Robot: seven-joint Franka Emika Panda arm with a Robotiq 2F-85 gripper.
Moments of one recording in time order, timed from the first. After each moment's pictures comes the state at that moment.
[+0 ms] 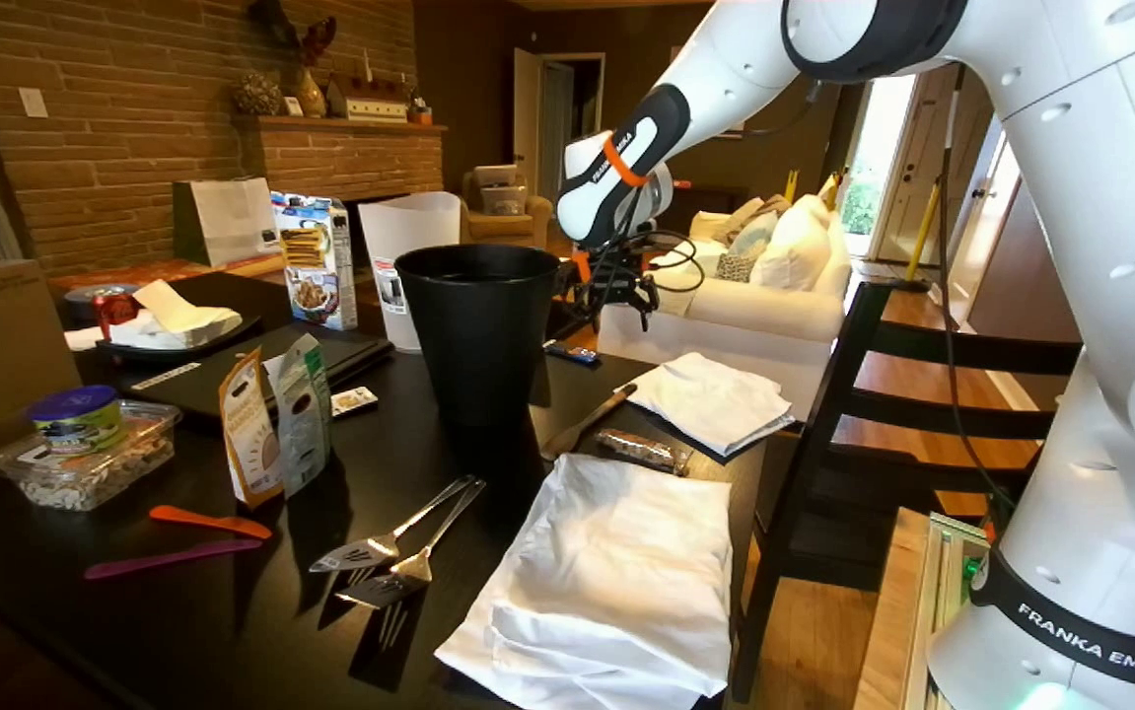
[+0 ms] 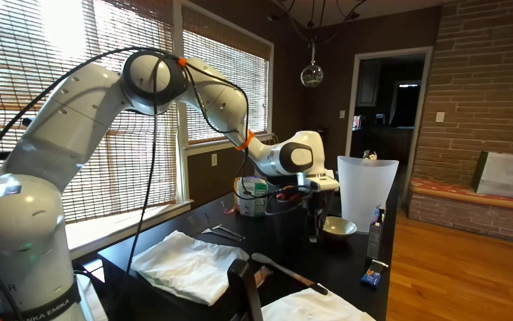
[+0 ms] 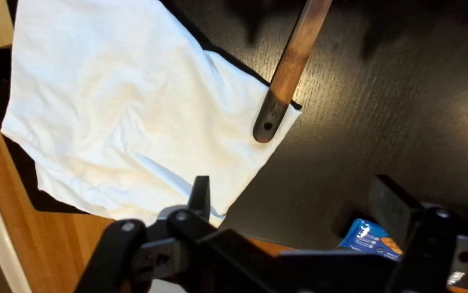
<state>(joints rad) -0.08 0.57 -0.33 -1.70 -0.16 2.24 0.95</state>
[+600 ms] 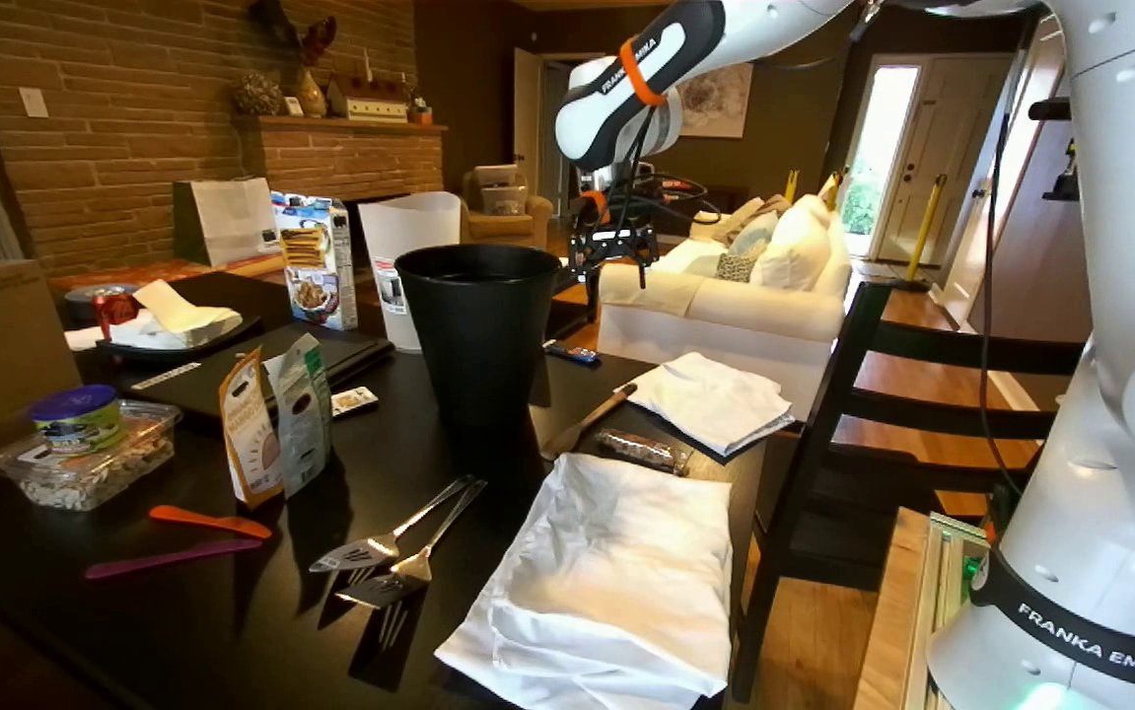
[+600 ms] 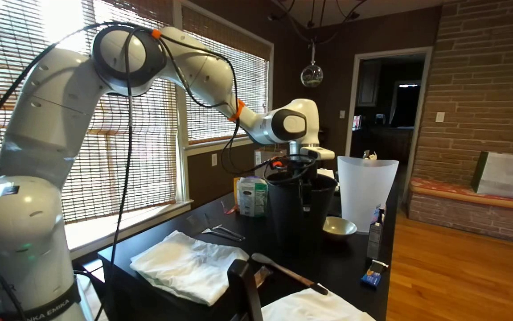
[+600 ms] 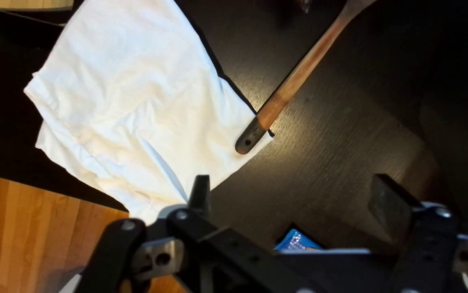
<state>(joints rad) -0.11 0.38 -0.26 -1.72 -0.12 2.06 0.64</state>
